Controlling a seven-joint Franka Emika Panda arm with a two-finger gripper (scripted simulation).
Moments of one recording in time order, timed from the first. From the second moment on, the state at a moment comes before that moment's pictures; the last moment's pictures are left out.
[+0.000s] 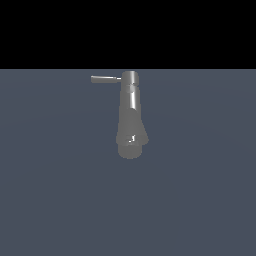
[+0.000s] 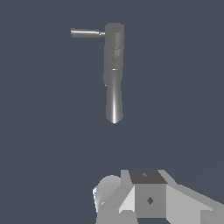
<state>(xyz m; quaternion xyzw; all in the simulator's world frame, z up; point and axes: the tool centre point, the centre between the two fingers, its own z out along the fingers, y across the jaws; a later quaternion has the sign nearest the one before) -0.241 -0.011 0.504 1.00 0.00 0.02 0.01</state>
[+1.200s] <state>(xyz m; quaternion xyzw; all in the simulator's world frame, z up) -0.163 0.002 0.486 0.98 -0.17 0.02 0.04</state>
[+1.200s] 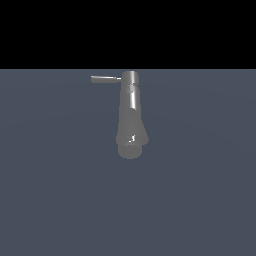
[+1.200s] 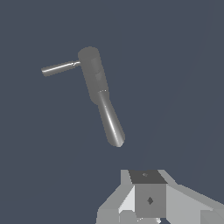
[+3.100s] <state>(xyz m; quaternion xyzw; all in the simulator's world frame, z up) 0.023 0.060 0.345 0.84 -0.54 0.01 0.05</state>
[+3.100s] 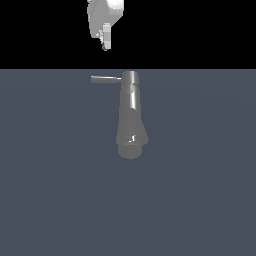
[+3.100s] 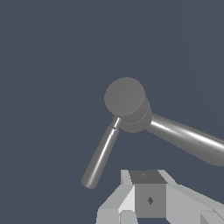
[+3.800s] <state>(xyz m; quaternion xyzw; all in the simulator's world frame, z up) 0.072 0.086 0.274 0.75 -0.66 -0.01 0.03</state>
